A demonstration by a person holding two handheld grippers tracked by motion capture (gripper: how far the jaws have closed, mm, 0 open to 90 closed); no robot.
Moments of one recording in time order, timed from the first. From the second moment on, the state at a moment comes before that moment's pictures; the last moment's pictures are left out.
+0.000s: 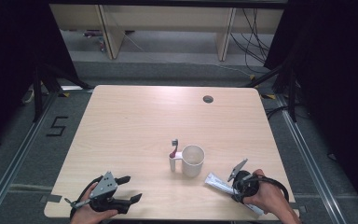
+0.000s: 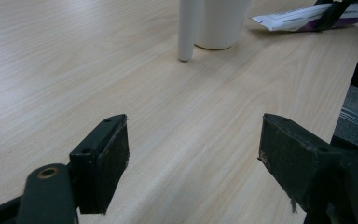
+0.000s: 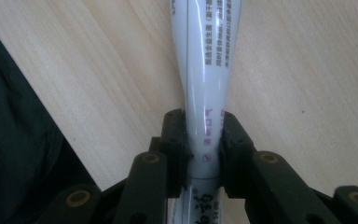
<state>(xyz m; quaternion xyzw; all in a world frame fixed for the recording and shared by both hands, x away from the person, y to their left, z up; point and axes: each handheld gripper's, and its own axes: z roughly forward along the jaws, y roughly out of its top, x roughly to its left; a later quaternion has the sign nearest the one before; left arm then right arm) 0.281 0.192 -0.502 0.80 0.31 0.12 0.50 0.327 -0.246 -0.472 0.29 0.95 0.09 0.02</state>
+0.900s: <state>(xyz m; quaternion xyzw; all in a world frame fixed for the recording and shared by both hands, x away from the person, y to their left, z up) 0.284 0.198 -0.499 0.79 0.32 0.12 0.51 0.325 -0.257 -0.473 0.28 0.95 0.13 0.03</state>
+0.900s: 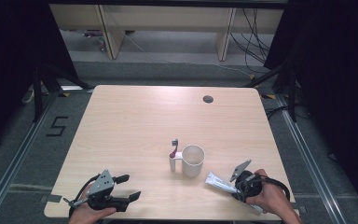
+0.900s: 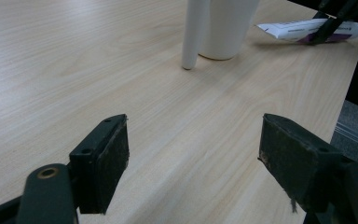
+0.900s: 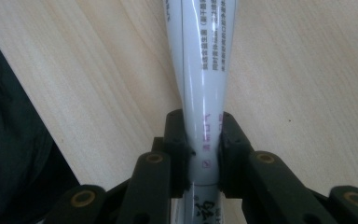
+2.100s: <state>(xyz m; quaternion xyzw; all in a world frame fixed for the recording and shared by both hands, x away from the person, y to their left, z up) 0.283 0.200 -0.497 0.79 0.33 0.12 0.51 0.368 -0.279 -0.396 0.34 0.80 0.46 0.15</state>
